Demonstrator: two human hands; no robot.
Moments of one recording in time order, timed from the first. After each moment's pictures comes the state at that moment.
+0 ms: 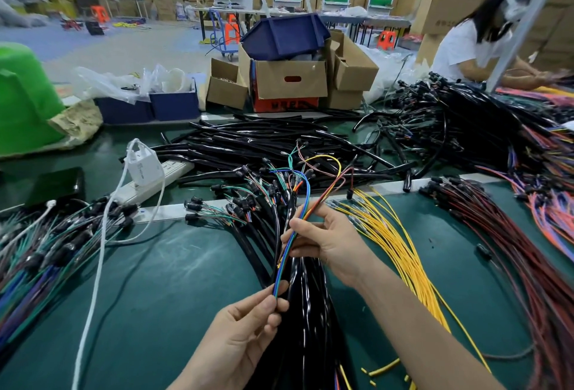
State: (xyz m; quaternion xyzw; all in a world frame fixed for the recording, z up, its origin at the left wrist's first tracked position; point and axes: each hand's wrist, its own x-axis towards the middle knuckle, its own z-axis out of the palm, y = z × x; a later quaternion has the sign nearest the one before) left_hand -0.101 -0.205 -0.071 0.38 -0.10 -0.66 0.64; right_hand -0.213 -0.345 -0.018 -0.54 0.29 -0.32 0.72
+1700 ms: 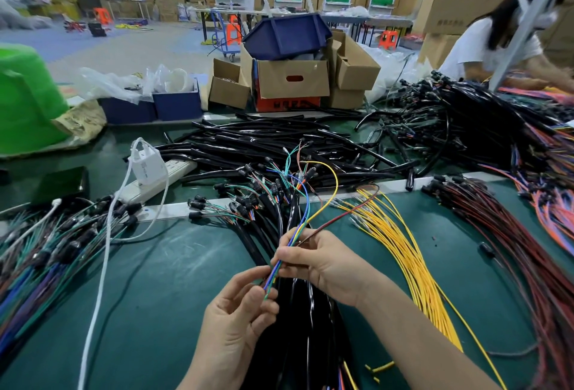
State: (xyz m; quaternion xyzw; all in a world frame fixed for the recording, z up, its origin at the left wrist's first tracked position) left_hand -0.101 -0.204 -0.067 0.40 -0.17 -0.52 0.73; right_hand -0.210 -0.320 -0.019 -0.53 0.25 -0.23 0.78
